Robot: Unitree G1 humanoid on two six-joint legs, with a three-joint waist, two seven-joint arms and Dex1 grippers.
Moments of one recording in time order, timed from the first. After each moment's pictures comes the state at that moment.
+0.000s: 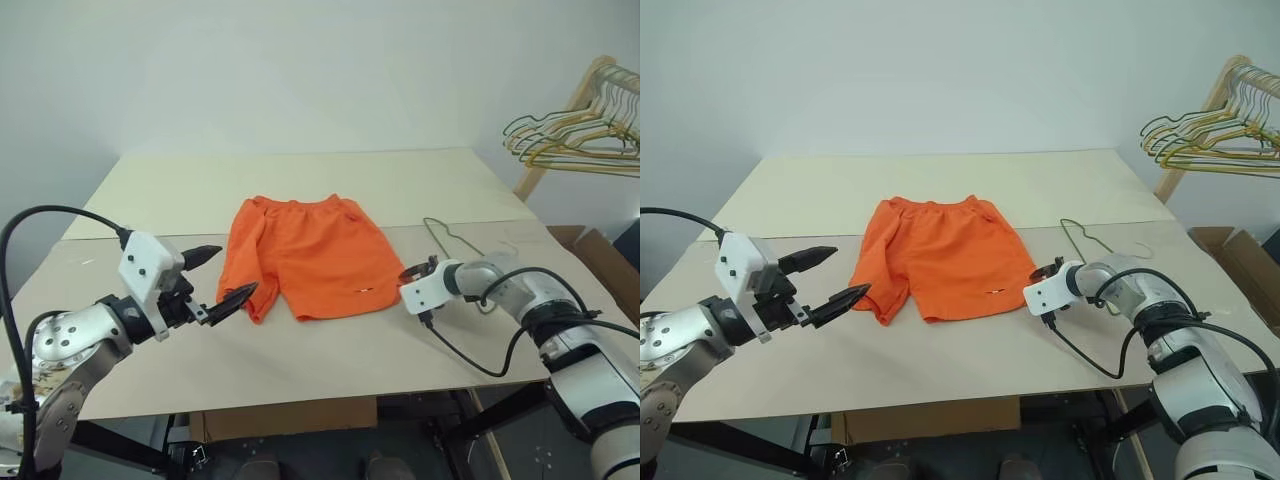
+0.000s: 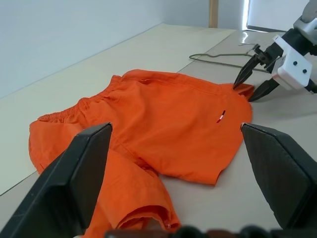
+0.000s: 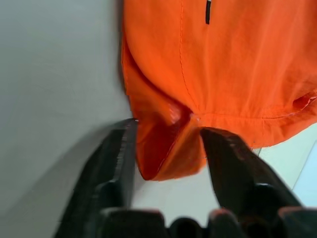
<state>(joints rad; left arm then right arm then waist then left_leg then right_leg) 0.03 0.78 0.33 -0.68 -0.71 0.66 -0.59 -0.83 -0.69 0.55 0.85 -0.62 -0.65 0.68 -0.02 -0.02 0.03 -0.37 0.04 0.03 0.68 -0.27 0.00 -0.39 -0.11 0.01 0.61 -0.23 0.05</state>
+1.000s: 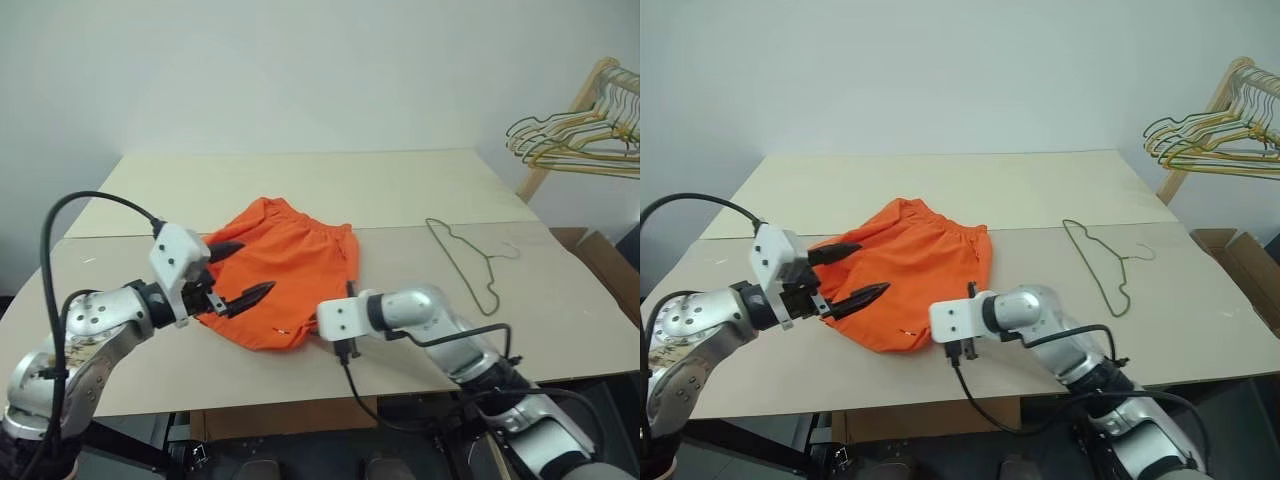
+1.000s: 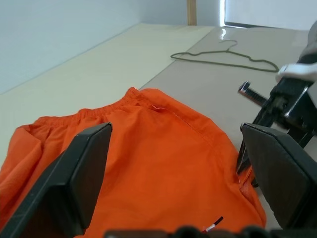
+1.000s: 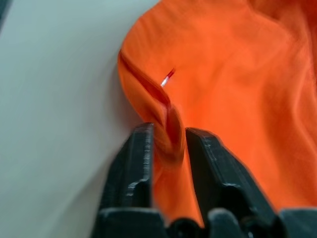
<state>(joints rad) -0.12 0.78 0.13 -0.58 -0.61 0.64 -0.66 -0.48 -0.57 0.48 -0.20 -0.17 0.19 1.15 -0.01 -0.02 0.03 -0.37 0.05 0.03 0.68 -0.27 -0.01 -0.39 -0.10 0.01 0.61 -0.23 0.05</state>
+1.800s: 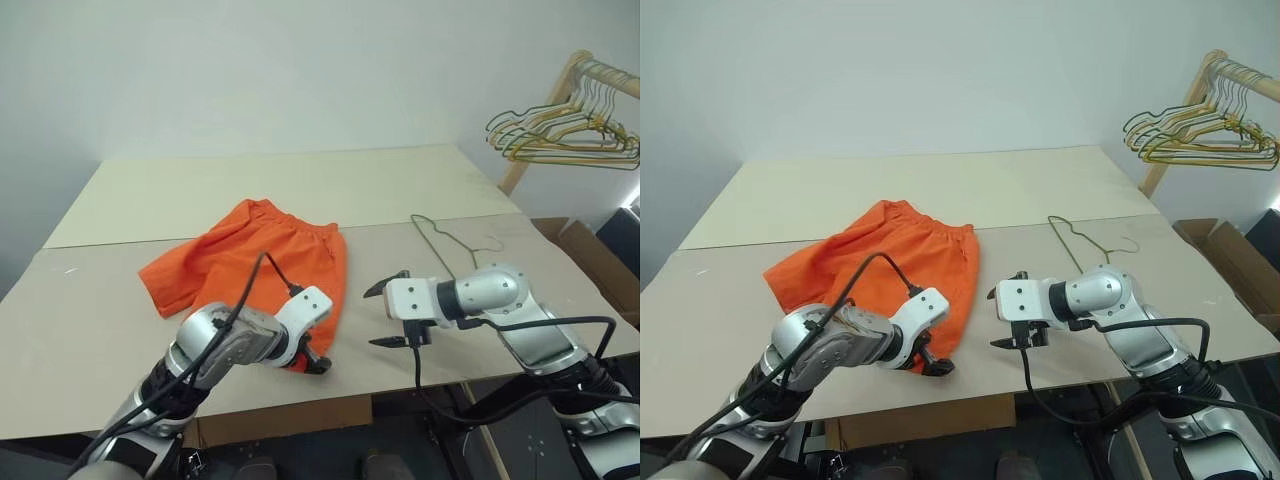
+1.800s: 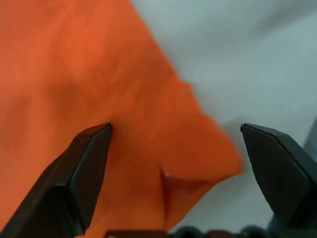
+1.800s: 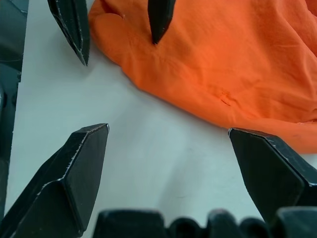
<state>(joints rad) -0.54 0.46 -0.46 -0.47 -0.52 1.59 -0.28 -0.46 -0.75 0.33 -0.23 -0.01 0.23 1.20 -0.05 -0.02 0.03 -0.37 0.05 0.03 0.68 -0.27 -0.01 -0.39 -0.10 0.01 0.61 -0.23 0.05</state>
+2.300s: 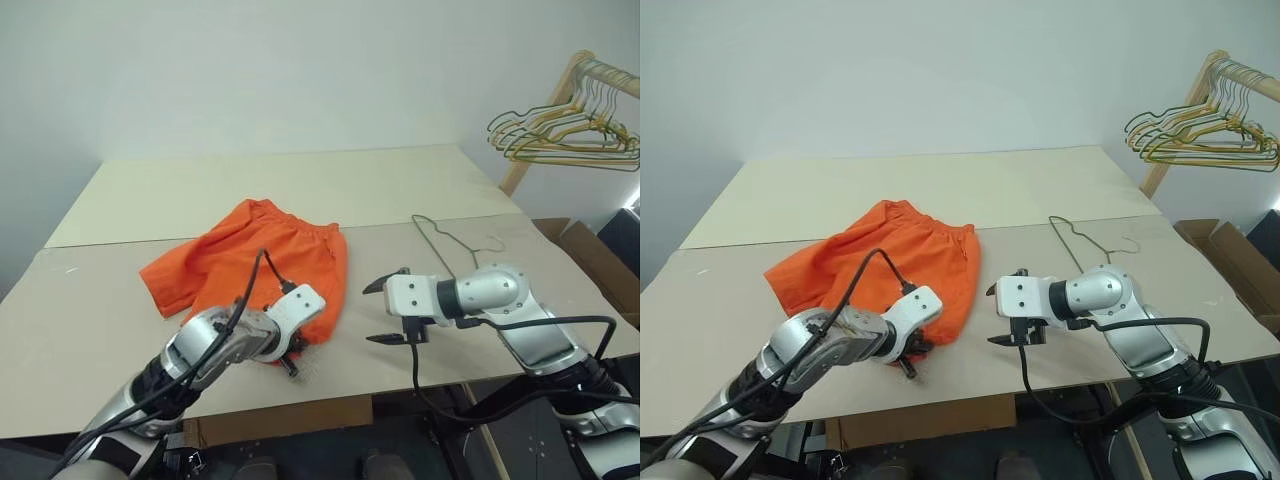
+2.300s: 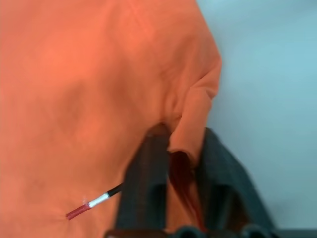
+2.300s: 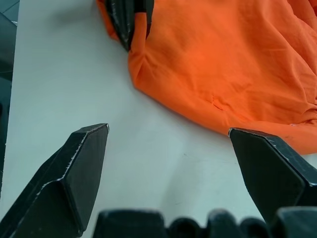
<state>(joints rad) -0.51 0.54 -0.48 -0.45 -0.46 1.45 -0.30 -0.46 -0.75 0.33 -0.23 0.02 0.24 1.17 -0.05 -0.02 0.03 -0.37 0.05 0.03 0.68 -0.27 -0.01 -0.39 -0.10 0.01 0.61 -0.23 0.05</state>
